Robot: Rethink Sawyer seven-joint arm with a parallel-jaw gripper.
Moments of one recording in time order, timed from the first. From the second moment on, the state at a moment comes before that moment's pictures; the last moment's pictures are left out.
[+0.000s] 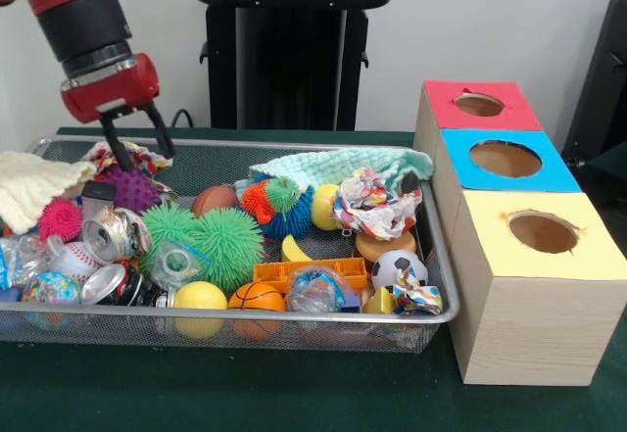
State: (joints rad) arm -1.31 -0.52 0.64 2.03 -0.30 0.26 1.18
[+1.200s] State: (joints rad) arm -1.12 -0.39 0.64 2.08 -0.30 -0.18 1.19
